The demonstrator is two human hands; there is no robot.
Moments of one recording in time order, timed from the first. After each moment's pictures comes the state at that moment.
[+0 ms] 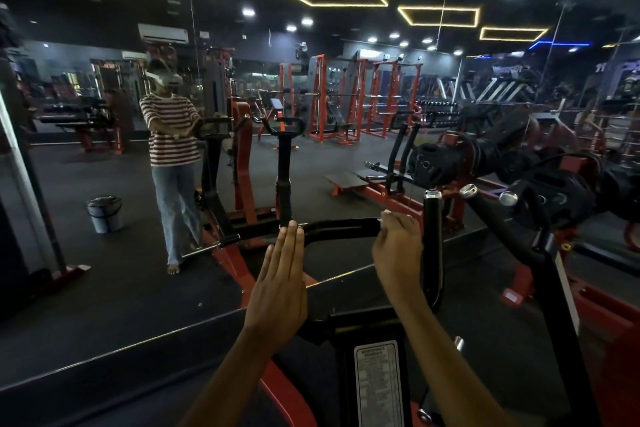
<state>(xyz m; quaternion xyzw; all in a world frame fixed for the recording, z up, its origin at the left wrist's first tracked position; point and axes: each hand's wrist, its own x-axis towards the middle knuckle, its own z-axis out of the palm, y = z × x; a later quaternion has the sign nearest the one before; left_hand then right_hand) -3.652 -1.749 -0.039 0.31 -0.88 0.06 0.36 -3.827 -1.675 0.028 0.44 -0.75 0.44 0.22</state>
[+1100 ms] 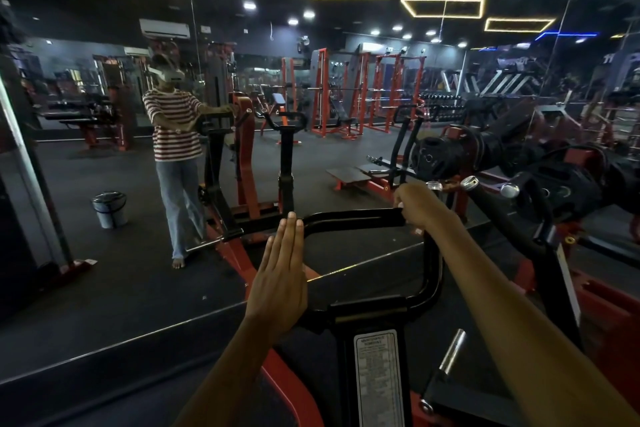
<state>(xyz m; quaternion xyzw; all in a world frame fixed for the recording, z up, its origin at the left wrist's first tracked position) -3.652 -1.751 -0.038 0.32 -0.88 0.07 0.35 -3.905 -1.687 0.088 0.55 -0.82 0.11 0.12</state>
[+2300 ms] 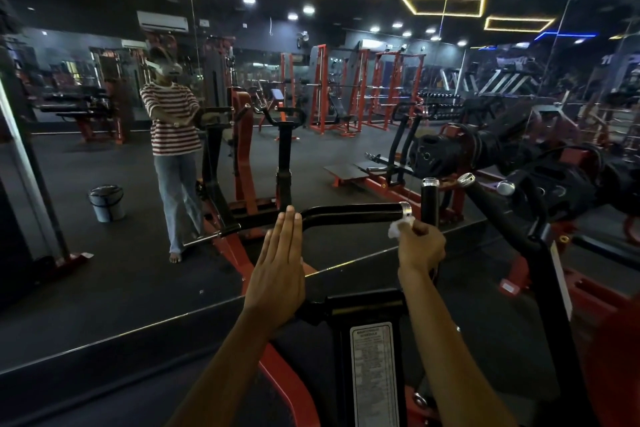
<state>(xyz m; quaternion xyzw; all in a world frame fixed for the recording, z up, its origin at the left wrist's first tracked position) -3.653 -1.748 -0.038 0.32 -0.88 0.06 0.35 -3.853 -1.669 0.016 0.11 -0.65 0.75 -0.04</state>
